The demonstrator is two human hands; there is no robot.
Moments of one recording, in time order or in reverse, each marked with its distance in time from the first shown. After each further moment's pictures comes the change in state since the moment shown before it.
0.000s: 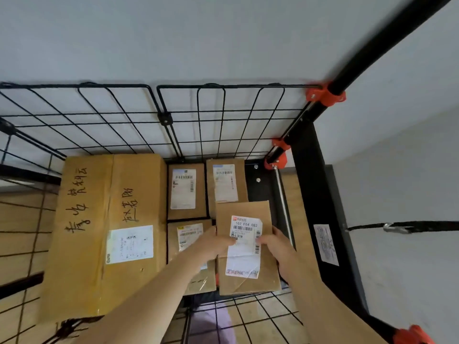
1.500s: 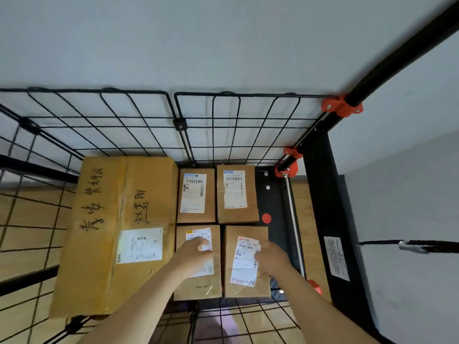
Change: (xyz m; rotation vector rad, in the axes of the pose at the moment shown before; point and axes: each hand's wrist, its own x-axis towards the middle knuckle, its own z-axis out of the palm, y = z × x) left_hand -0.005 -0.036 -0.041 0.279 0.170 0.032; right_hand 0.008 0.003 0.023 -0.689 -0.042 -0.153
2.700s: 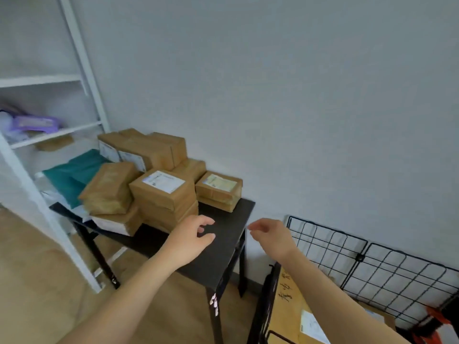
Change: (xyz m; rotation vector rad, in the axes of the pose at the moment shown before) left_hand -0.483 -0.296 -0.310 -0.038 0.995 0.520; right_hand -0.504 -0.320 0.250 -0.046 0.221 -1.129
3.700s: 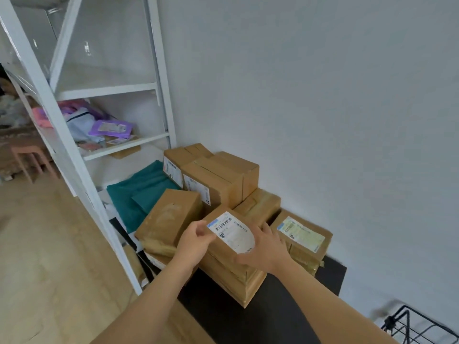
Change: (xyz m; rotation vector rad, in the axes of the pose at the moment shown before) left_hand 0.166 -0.143 -0.122 -0.525 0.346 -0.489; right_hand 0.222 -0.128 0.174 -0.594 -0.317 -0.255
